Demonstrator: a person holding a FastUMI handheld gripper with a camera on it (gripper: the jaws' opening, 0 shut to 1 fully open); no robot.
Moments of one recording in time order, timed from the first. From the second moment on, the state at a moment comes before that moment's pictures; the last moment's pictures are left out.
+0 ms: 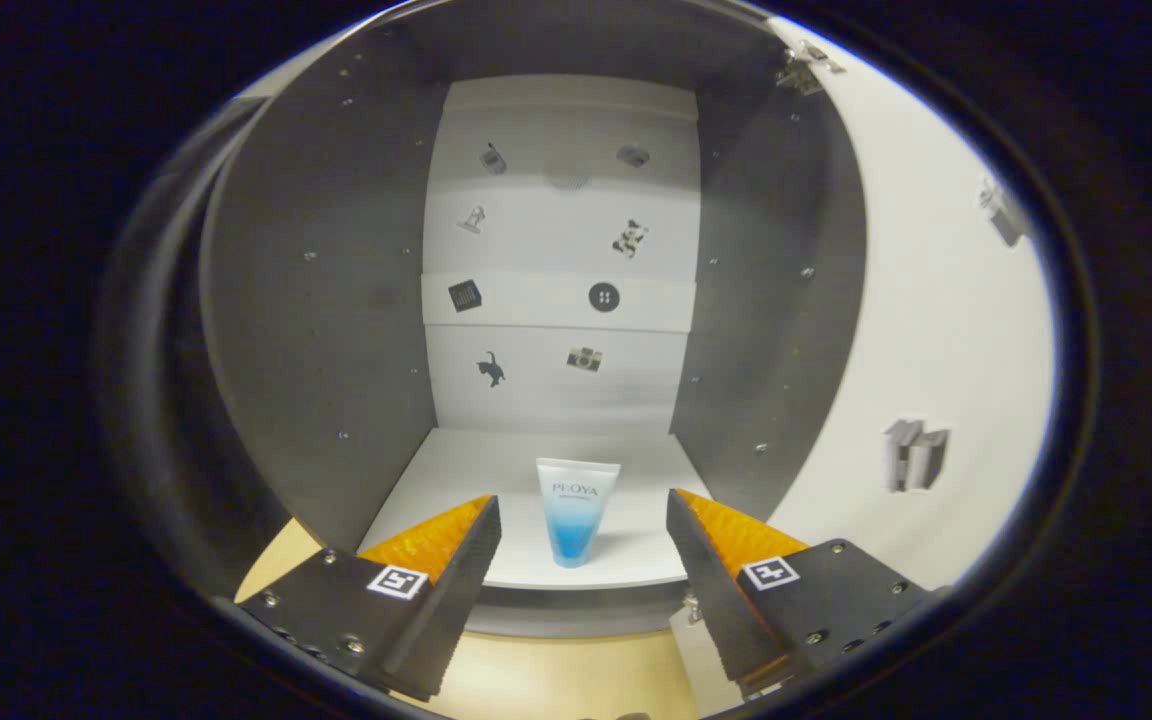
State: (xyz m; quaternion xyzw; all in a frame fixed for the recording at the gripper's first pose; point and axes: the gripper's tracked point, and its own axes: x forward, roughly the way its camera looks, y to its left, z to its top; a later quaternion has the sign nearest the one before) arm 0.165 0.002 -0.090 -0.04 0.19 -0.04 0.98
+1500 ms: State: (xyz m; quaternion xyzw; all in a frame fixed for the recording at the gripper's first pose) arm -0.218 -0.210 -0.011 0.01 0.08 -0.39 0.92
